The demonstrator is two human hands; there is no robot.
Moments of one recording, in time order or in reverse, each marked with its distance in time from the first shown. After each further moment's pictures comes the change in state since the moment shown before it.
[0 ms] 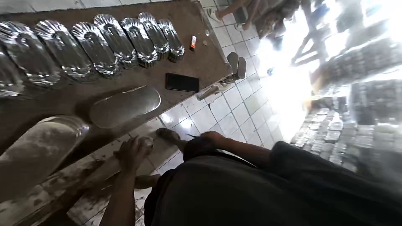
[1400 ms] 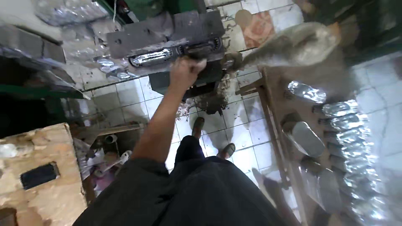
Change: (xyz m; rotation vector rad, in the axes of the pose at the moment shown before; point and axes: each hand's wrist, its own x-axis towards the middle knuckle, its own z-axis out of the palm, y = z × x) left_hand -0.505 -0.256 -0.147 -0.252 1.072 -1.106; right_hand 0.070 -0.253 0.104 -0.760 0.059 -0.874
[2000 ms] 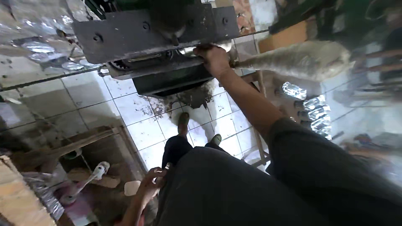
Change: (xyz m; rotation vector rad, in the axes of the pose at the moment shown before) left_hand -0.362 -0.171 0.026 -0.768 -0.683 -0.659; right_hand 0.429 -0.407 0.028 -0.337 -0.002 -0.697
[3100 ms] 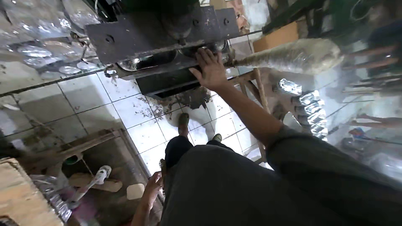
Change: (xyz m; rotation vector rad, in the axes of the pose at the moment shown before) left_hand -0.010 -0.027 0.007 -0.222 0.118 -0.235; right_hand -0.043 -0.050 0.016 -0.053 0.059 0.101
